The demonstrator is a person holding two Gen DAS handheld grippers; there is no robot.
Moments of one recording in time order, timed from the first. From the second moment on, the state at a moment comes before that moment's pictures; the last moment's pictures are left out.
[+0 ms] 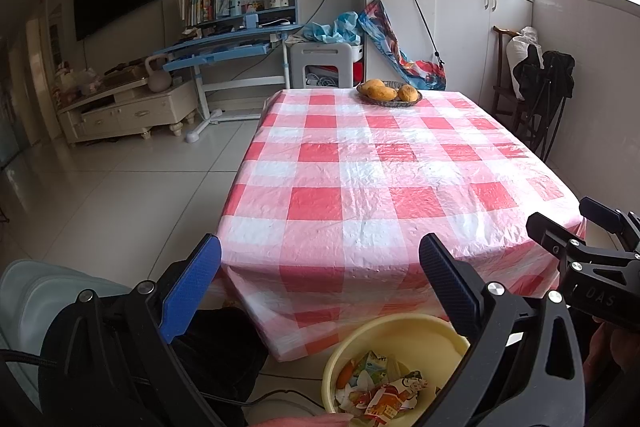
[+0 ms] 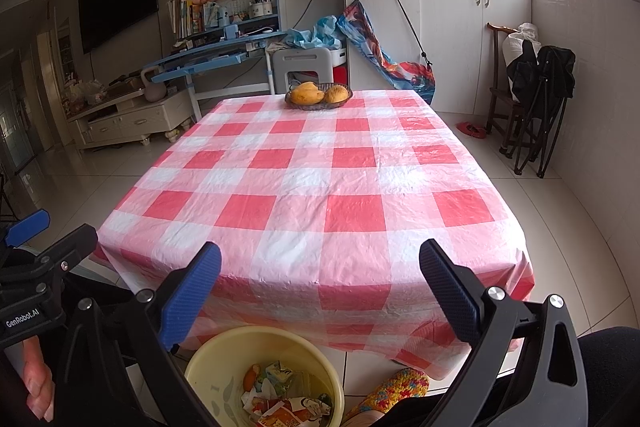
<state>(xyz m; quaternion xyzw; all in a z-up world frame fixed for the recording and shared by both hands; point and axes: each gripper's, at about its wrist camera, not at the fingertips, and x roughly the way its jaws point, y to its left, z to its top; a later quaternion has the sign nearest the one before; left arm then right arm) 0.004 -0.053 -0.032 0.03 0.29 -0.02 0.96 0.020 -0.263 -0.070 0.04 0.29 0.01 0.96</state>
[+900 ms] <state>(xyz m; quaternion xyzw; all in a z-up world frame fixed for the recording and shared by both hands) 0.013 -0.028 -0.044 -0.07 0.31 -0.05 0.95 0.019 -0.264 -0.073 0.04 0.29 0.01 0.96</state>
